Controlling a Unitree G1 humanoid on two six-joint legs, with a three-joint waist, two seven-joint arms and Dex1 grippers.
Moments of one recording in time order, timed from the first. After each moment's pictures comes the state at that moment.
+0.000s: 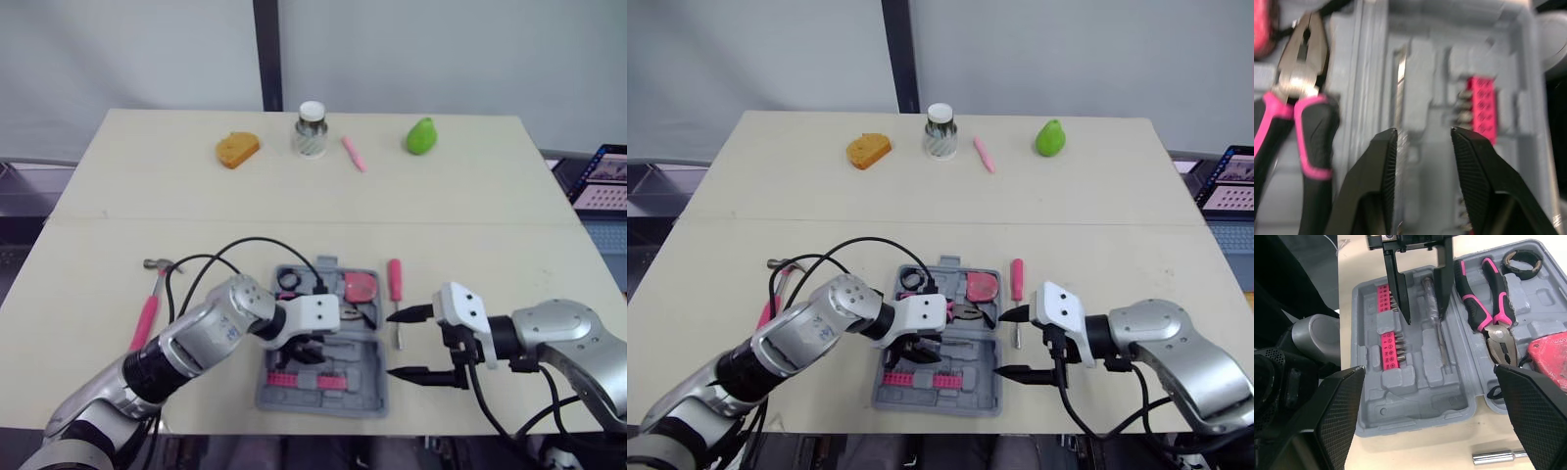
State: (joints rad) left arm -0.62 0.61 -0.67 -0.40 -0.06 0.99 -1.00; right arm -0.09 -0.94 0.03 -0.53 0.51 0.58 1.12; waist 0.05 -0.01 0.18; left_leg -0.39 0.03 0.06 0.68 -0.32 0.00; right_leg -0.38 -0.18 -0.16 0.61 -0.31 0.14
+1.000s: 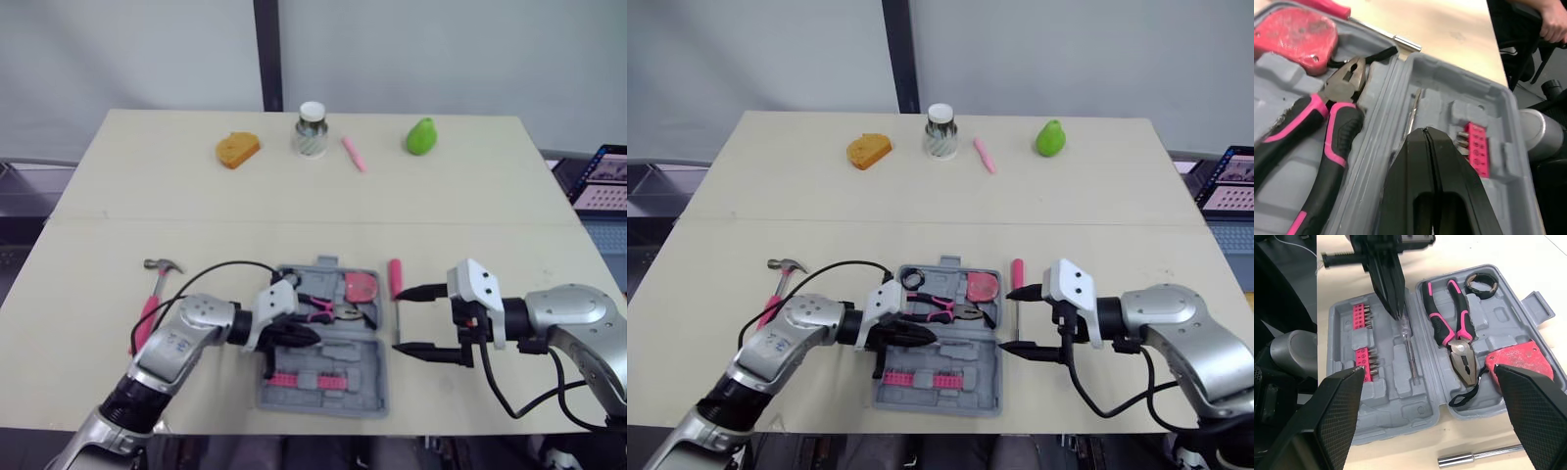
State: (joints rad) left arm -0.32 0.56 -0.32 -0.17 -0.24 0.54 -1.01; right arm -0.14 -0.93 -0.03 -0.47 0.54 0.57 1.12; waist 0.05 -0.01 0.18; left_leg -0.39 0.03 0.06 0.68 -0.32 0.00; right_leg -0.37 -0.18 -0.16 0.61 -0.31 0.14
